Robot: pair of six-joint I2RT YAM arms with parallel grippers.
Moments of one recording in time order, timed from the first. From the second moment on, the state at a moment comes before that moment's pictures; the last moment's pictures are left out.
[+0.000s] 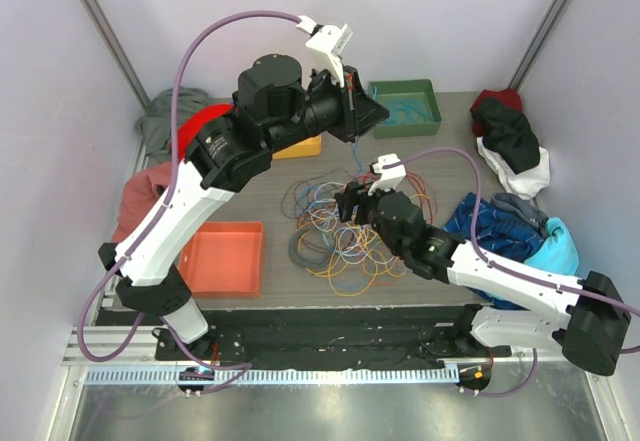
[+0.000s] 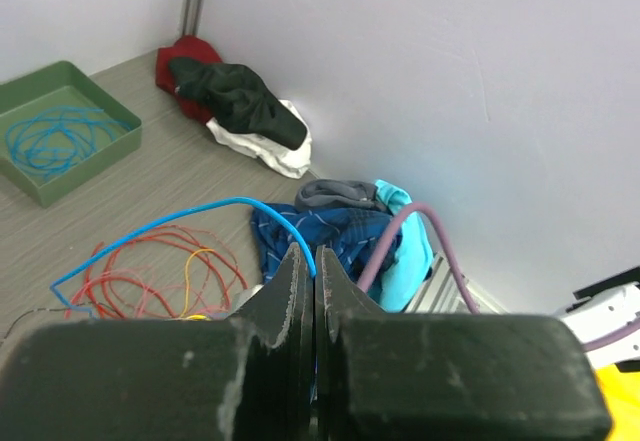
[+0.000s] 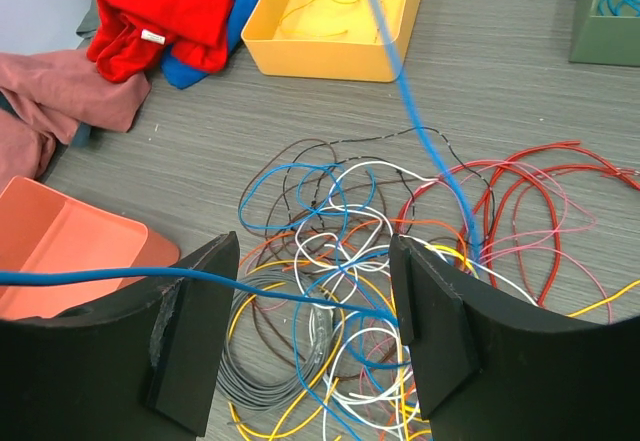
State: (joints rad) left arm -0.94 1.66 2.28 -0.69 0.07 -0.39; right arm 0.93 1.12 0.74 0.16 0.50 0.35
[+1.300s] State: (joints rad) left arm -0.94 1.49 1.95 -0.63 -0.01 -0.42; right arm 0.80 0.98 0.73 0.06 0.49 0.39
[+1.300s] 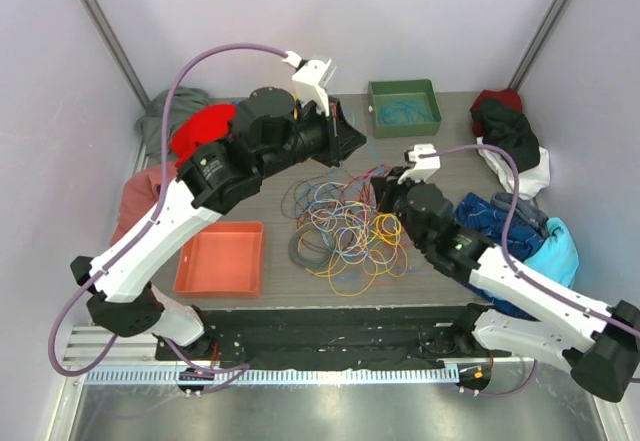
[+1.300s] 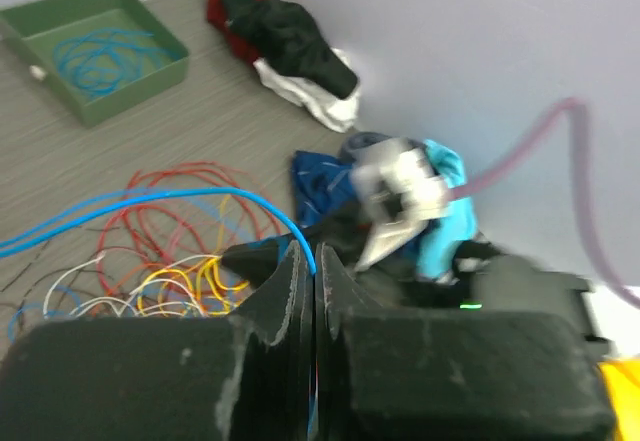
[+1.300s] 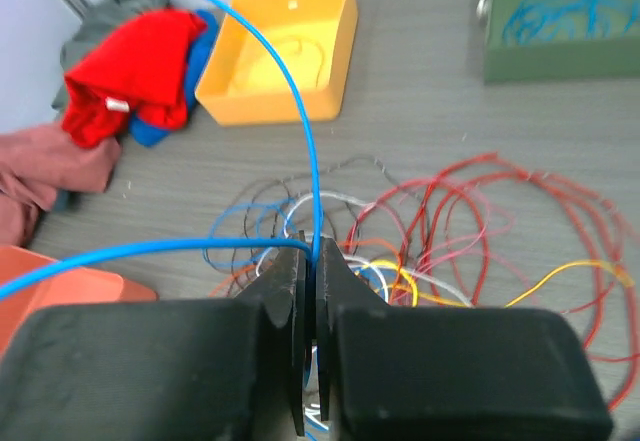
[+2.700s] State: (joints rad) left arm -0.93 0.52 0.46 -0.37 -0.37 -0.79; right arm 0.24 2.08 2.25 -0.40 0.40 0.31
